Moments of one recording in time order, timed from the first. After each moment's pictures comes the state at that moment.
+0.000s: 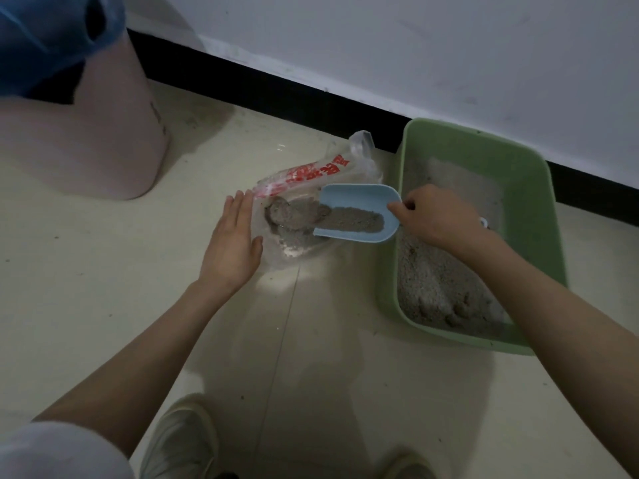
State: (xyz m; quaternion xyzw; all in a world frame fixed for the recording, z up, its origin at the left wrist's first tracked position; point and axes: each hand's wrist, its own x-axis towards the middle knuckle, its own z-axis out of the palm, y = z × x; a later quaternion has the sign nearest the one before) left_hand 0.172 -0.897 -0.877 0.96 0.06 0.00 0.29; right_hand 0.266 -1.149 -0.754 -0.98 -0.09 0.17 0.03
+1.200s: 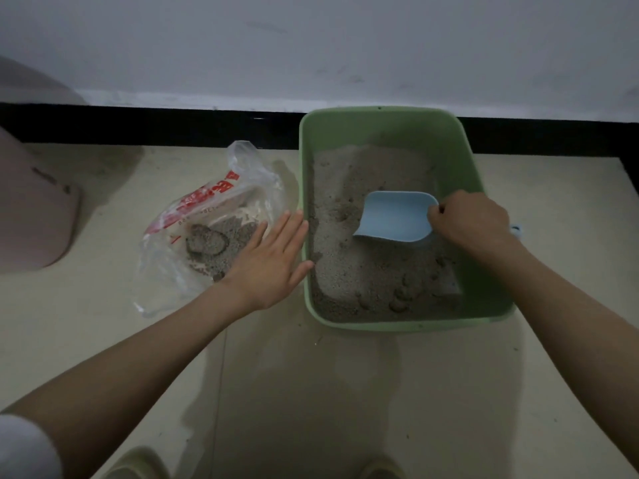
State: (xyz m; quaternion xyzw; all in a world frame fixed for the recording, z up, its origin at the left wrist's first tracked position) left_hand 0.215 -1.056 -0.838 0.96 -0.22 -0.14 0.02; right_hand 0.264 -1.334 -0.780 -0.99 0.12 0.11 0.03
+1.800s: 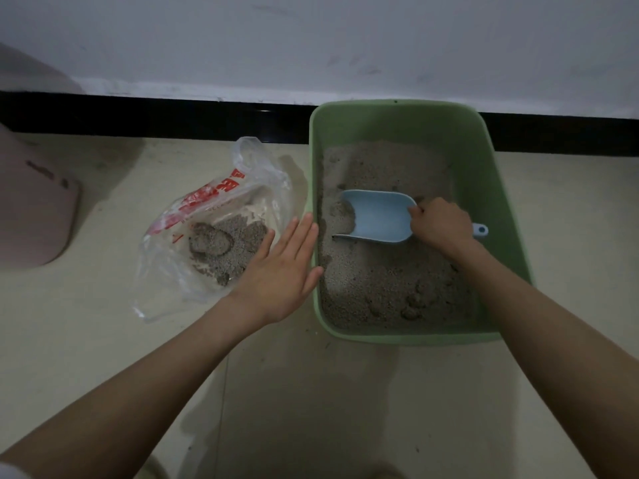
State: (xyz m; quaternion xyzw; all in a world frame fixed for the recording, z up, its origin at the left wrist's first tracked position) left_hand 0.211 -1.061 -0.842 0.97 -0.19 -0.16 0.06; right_hand 0.295 -1.307 -0.833 -0.97 0.11 0.17 0.11
